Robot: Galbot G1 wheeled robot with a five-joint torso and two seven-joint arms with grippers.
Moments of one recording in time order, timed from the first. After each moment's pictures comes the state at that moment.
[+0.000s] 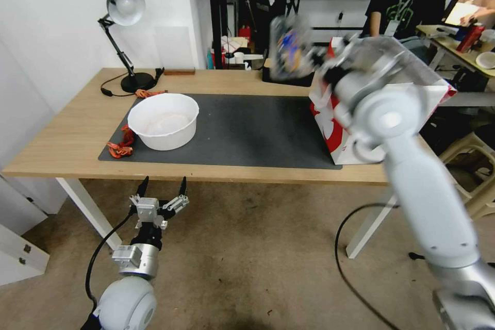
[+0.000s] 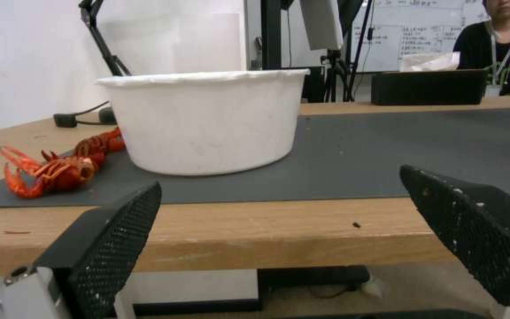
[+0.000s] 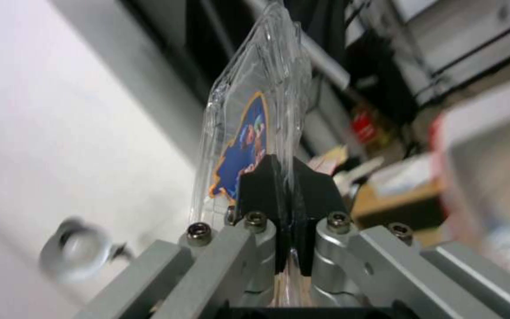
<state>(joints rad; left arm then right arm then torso) 1.53 -1.08 -0.32 -1.96 -0.34 -0.28 -0.31 -0.46 1.09 0.31 1.98 1.42 -0.41 0.67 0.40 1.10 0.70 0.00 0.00</state>
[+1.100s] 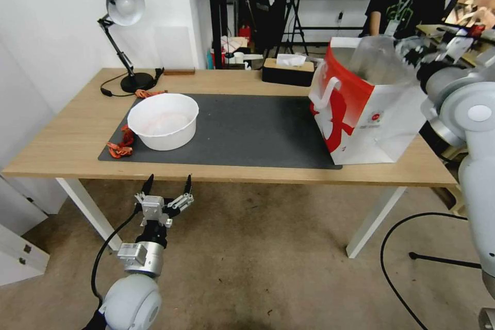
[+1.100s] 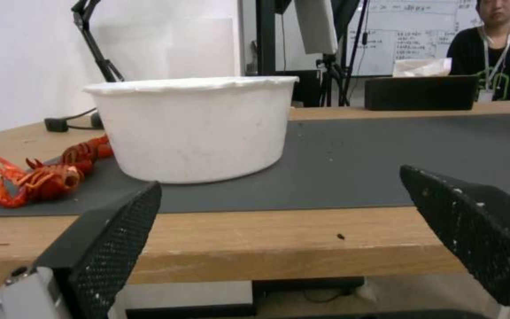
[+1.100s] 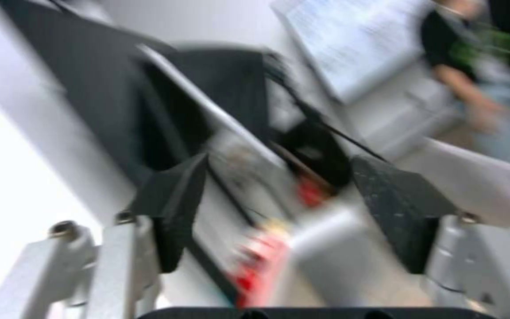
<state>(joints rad) 1.51 -1.08 -0.30 -1.97 -0.33 -0.28 -0.32 -0.62 0.97 0.56 1.96 1.35 -0.30 0.47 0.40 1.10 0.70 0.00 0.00</state>
